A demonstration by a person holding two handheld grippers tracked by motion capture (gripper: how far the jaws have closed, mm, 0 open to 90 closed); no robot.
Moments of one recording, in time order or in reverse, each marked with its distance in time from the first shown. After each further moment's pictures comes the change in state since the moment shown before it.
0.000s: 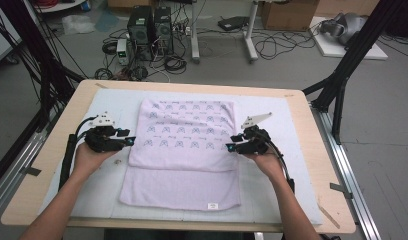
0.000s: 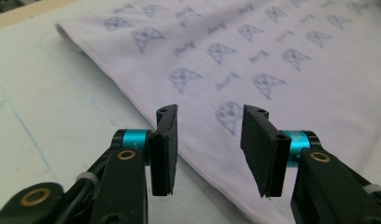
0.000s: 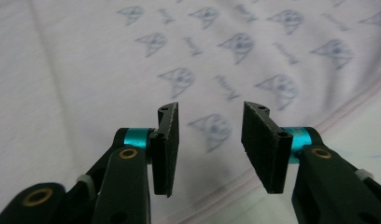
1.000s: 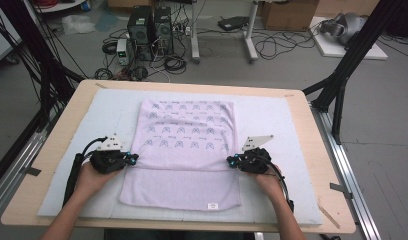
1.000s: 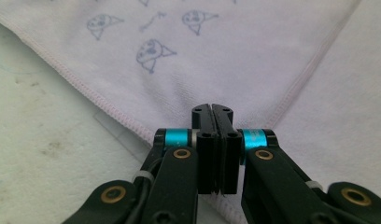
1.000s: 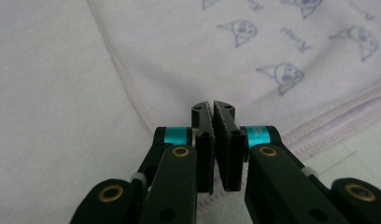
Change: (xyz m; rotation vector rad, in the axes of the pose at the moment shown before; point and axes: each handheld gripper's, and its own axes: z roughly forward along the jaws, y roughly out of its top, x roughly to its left) left arm -0.037 -0.026 0.001 0.057 -0.056 0.073; right arm 0.034 -0.042 0.002 -0.038 0.031 -0.049
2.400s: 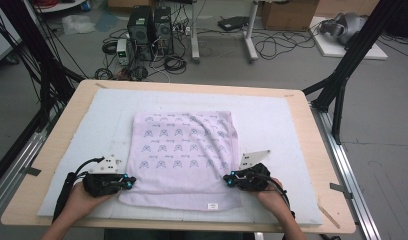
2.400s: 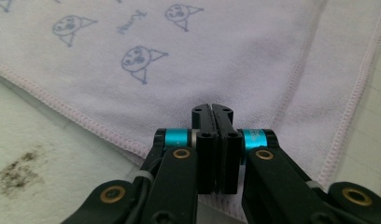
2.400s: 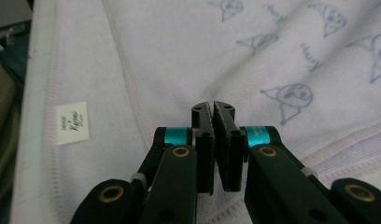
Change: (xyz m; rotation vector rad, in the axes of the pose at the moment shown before) left arm -0.045 -0.025 -0.025 0.052 -0.117 0.042; right arm 0.046 -0.011 -0.009 0.042 0.115 -0.086
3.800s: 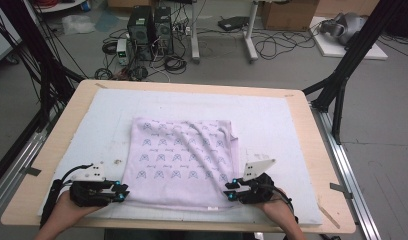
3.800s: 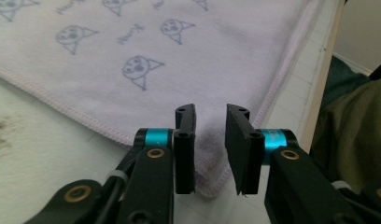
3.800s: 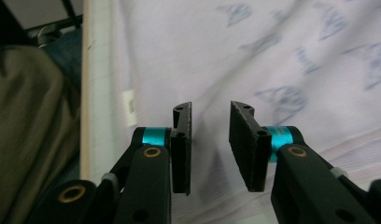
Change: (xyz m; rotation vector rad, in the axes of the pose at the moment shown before) left arm -0.015 -0.010 -0.021 -0.008 -0.104 -0.017; right arm 0.024 -0.006 -0.013 -0.021 0.059 -0.002
